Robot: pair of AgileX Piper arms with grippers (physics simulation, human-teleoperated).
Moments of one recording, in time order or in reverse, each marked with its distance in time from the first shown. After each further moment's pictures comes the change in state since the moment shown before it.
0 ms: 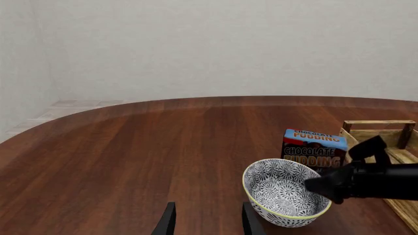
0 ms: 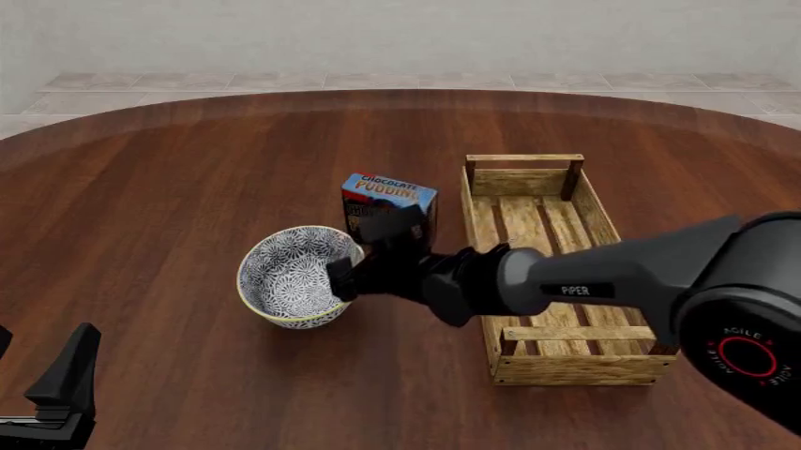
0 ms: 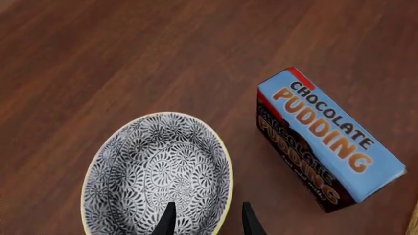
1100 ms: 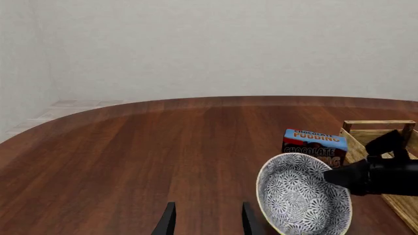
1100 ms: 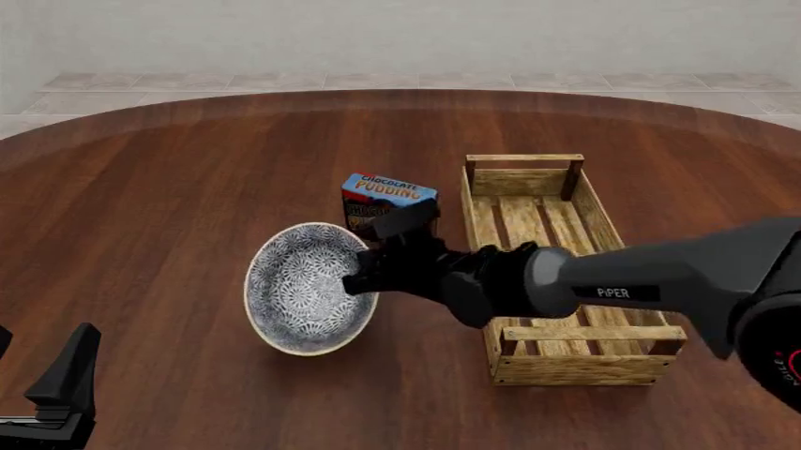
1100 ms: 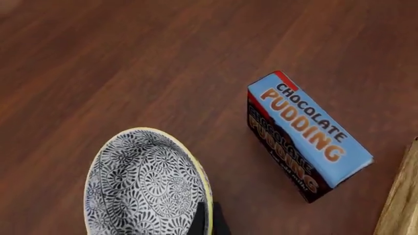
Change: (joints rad) left arm 0.000 0.000 0.000 0.000 0.000; right arm -0.014 -0.089 0.079 -0.011 -0.050
